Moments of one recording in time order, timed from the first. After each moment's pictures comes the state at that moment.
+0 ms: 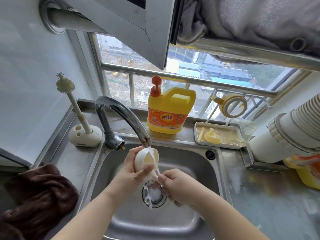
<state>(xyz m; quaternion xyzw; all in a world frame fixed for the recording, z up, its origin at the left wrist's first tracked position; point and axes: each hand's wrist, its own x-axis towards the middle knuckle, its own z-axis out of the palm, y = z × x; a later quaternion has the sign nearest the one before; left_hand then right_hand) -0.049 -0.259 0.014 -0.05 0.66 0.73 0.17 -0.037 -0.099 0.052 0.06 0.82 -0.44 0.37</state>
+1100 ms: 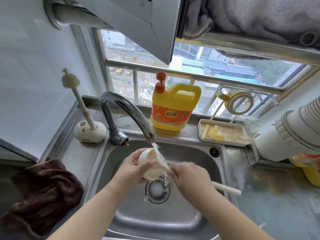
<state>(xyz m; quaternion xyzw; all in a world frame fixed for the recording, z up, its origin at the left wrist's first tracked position) -0.051 -0.259 0.018 -0.14 0.61 0.74 0.22 -0.038 -0.089 0.050 -0.08 0.98 -0.12 0.14</state>
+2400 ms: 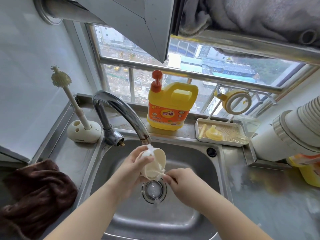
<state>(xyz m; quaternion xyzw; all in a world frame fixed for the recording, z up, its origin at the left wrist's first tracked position) -0.060 -0.251 0.012 -0.14 0.53 0.79 0.27 -0.037 -0.082 0.048 -0.05 0.93 -0.25 0.27</state>
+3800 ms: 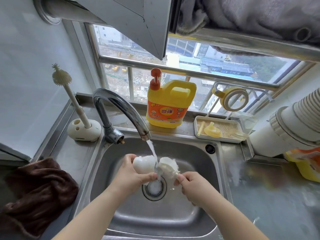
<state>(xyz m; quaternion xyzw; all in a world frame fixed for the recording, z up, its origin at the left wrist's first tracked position) -0.045 -0.260 -0.014 -0.14 0.78 0.57 0.21 -0.017 -0.063 0.030 0.16 0.85 -0.39 0.31</state>
